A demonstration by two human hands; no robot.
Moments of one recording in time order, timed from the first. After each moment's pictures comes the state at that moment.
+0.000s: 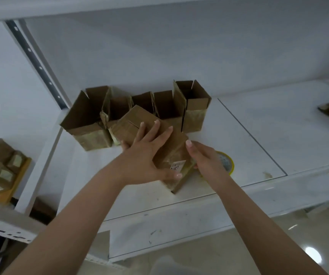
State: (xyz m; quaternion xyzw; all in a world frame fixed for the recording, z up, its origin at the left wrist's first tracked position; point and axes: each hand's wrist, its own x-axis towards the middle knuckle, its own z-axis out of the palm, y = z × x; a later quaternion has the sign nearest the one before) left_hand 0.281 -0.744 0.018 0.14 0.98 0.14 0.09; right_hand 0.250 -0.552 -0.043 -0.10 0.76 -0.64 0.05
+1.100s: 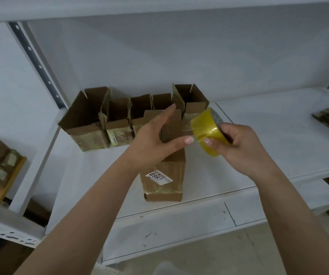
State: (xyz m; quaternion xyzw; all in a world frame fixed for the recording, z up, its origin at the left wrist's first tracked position) left_hand 0.272 -0.715 0.037 0.14 0.88 0.45 -0.06; right_hand 0.255 -0.497 0.029 -0.18 0.84 -0.50 -0.07
